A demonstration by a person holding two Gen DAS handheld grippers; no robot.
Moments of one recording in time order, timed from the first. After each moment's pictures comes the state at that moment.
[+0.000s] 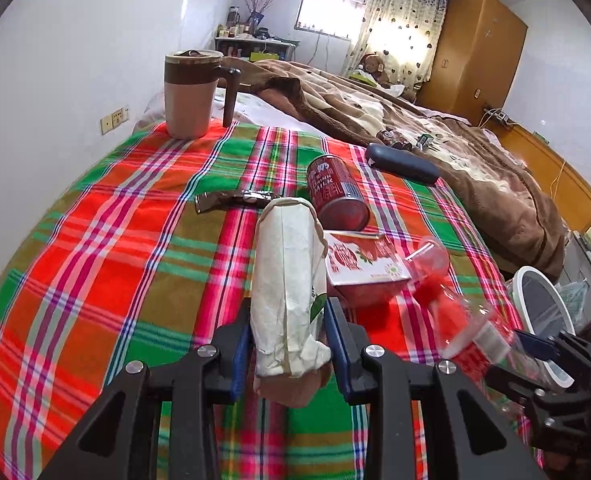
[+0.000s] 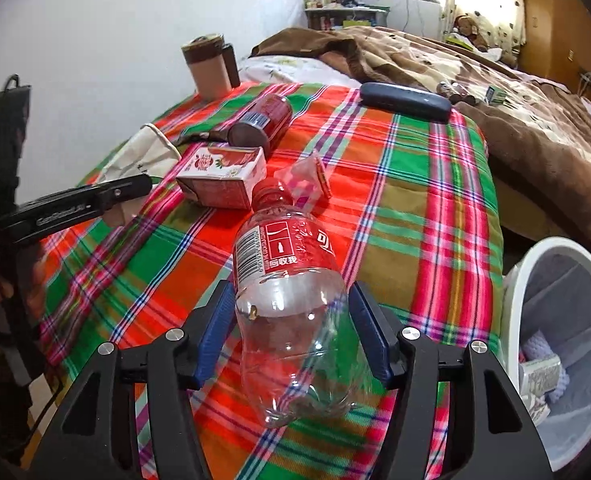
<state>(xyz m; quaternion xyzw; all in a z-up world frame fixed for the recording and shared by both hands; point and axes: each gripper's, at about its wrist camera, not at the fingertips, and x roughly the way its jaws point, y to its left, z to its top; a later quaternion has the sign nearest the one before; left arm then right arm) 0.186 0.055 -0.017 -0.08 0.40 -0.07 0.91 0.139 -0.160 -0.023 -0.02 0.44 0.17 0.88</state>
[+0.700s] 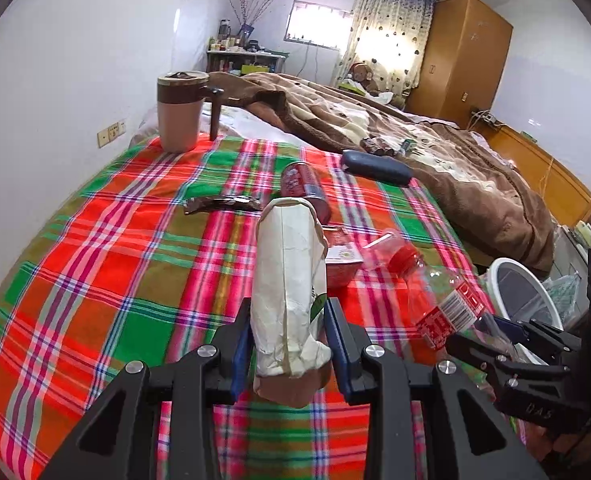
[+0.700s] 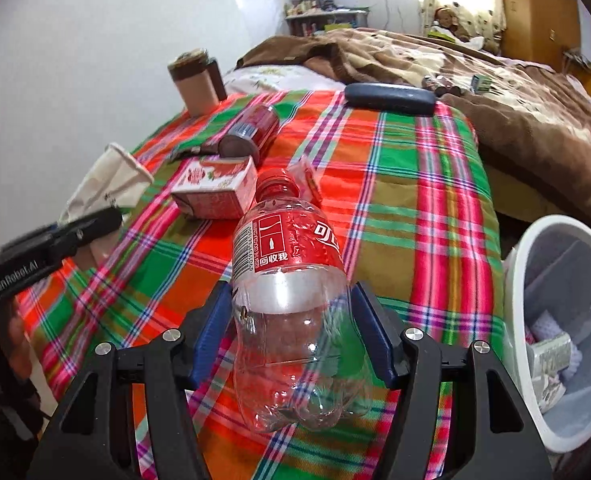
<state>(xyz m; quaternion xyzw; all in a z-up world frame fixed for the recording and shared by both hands) 0.146 0.034 0.004 -0.07 0.37 -0.09 0.92 0.125 -0.178 -0.018 0.04 0.42 0.14 0.90</state>
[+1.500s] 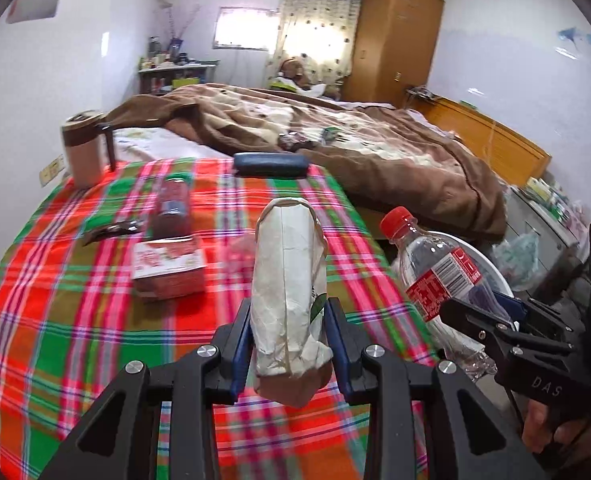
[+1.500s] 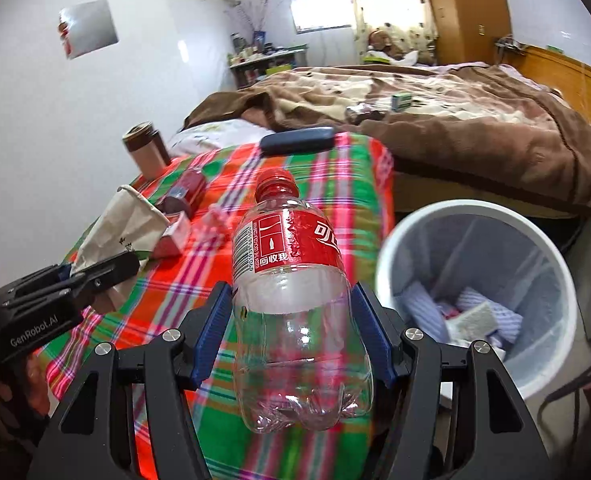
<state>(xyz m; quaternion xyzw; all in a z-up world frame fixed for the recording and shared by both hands) 0.121 -0.077 0.026 -0.01 0.36 -0.19 0.91 0.080 -0.265 0.010 0.09 0.36 0.05 0.93</state>
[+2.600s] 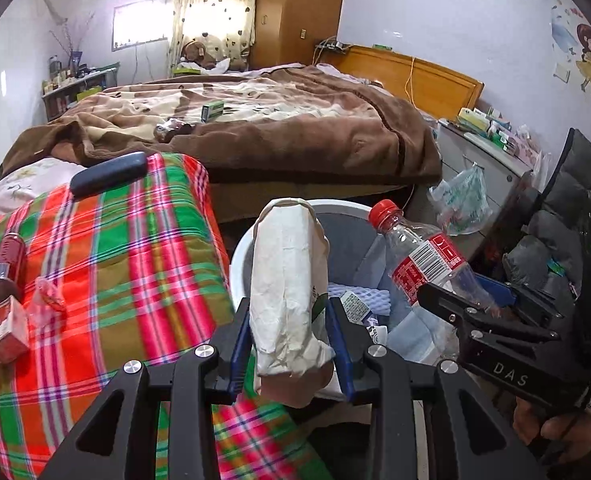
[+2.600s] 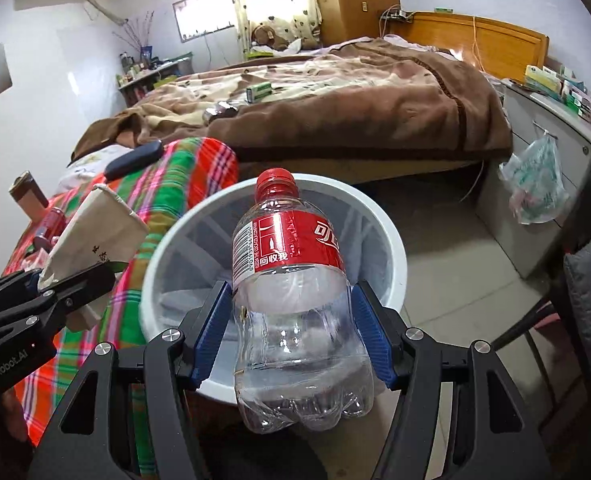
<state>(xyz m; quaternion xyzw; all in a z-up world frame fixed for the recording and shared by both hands) 0.129 -0.267 0.009 0.07 0.38 -0.31 0.87 0.068 -0.380 -0.016 0.13 0.38 -0.12 0.91</state>
